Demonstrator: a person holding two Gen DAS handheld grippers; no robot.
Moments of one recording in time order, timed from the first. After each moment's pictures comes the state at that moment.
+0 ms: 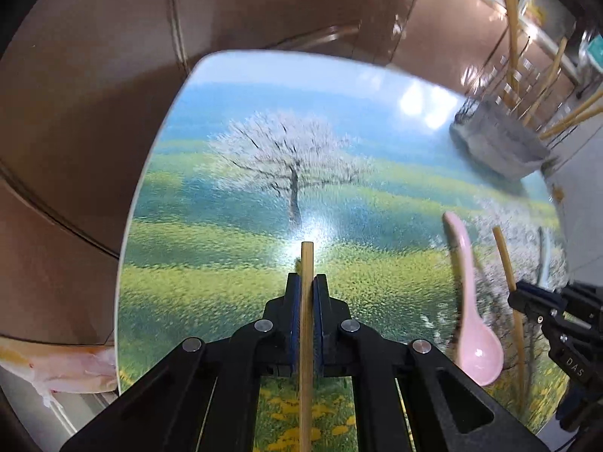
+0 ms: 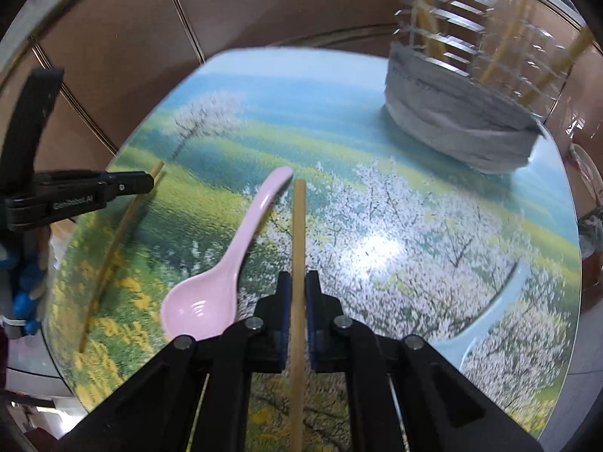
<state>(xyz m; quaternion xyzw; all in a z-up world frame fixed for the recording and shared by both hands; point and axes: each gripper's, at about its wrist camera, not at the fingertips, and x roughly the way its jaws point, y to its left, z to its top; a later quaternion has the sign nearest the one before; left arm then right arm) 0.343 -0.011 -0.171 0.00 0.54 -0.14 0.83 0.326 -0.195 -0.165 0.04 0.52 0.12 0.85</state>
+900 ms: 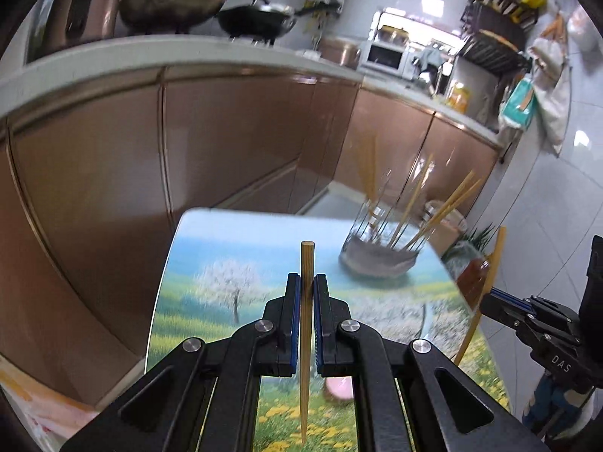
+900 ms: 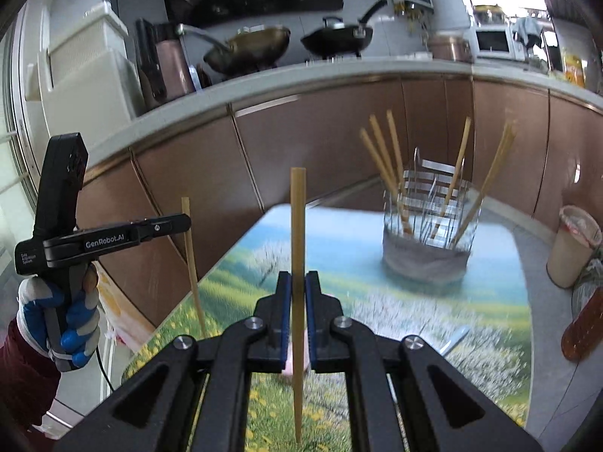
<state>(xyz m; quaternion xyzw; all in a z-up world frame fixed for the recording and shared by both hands) 0.257 -0.024 -0.005 -0.04 0.33 -0.21 0.92 0.230 -0.222 -0.003 0.09 0.28 0.14 0.95</state>
